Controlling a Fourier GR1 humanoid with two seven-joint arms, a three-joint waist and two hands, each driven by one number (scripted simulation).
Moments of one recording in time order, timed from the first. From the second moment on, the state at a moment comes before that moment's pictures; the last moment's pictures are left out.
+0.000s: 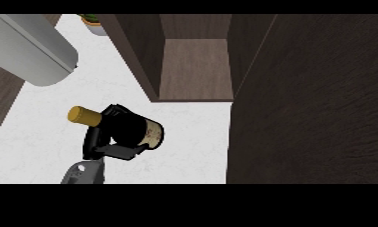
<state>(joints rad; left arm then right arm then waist) -0.18 0.06 0.10 -0.90 -0.03 -0.03 -0.66 0.39 -0.16 0.14 -2.40 -0.29 0.26 0.20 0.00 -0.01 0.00</state>
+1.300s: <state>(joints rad) -0.28 0.06 -0.23 -1.15 -0.06 0.45 -0.14 0.43 -0.16 0.10 -2.39 -0.30 0.32 0.14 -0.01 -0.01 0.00</state>
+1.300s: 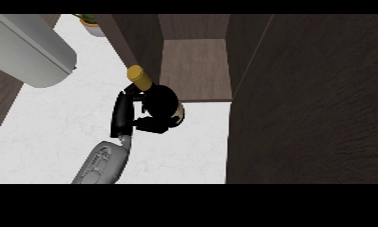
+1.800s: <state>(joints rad) -0.28 0.08 -0.30 -1.15 -0.09 0.62 -0.08 0.42 -0.16 0.09 -2.38 -0.31 0.33 0.13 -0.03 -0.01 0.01</state>
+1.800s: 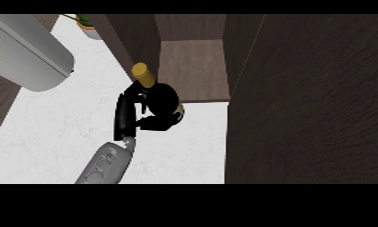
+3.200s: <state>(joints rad) -0.28 0.05 -0.33 -1.12 -0.18 0.90 -0.03 0.41 -0.16 0.12 -2.37 -0.34 0.38 0.11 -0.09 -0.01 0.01</state>
